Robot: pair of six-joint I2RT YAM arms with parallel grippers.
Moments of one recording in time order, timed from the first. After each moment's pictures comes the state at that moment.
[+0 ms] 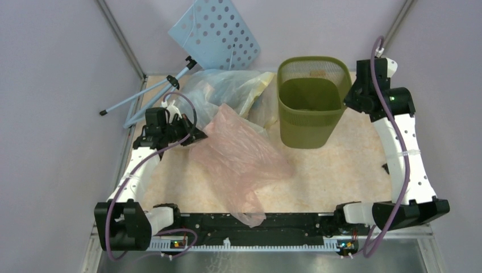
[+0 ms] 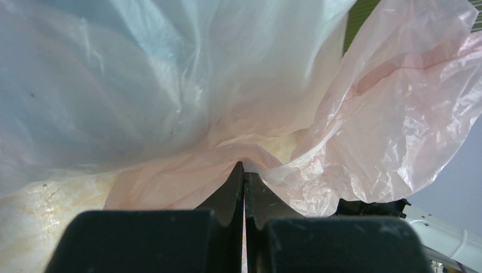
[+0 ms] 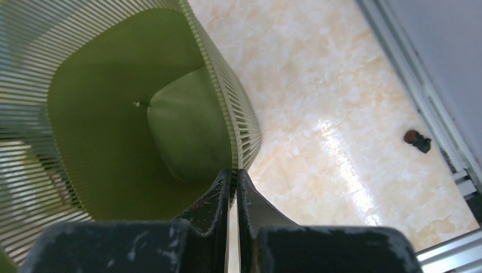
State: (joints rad) left arm 0.01 1.14 0.83 -0.37 0.67 -0.52; right arm 0.17 1.31 1.70 -1.13 0.39 0.54
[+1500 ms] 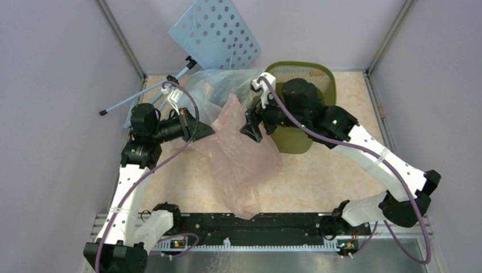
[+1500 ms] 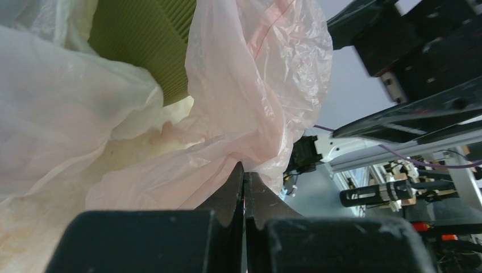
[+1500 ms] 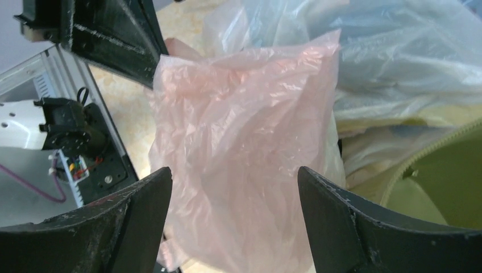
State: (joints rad) left arm -0.10 0.91 0.97 -0.29 0.99 -0.61; right arm 0.91 1.36 1.59 -0.63 -0.14 0.02
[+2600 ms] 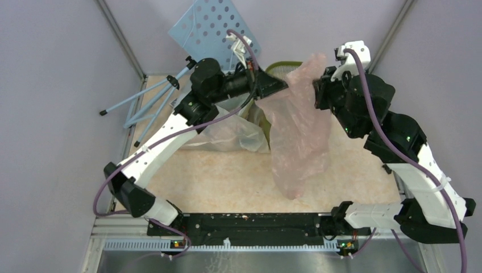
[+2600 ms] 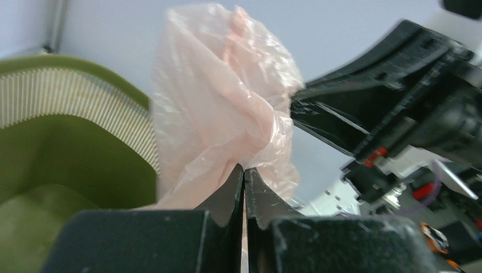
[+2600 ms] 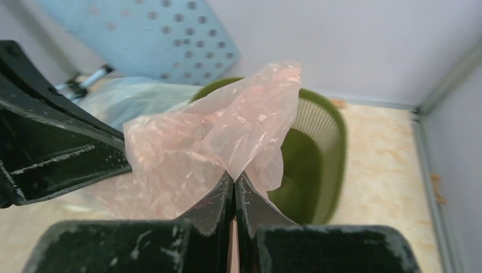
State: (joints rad) left arm -0.69 1.47 1.58 0.09 0.58 -0.71; right arm 0.91 1.15 1.79 -0.79 0.65 0.16
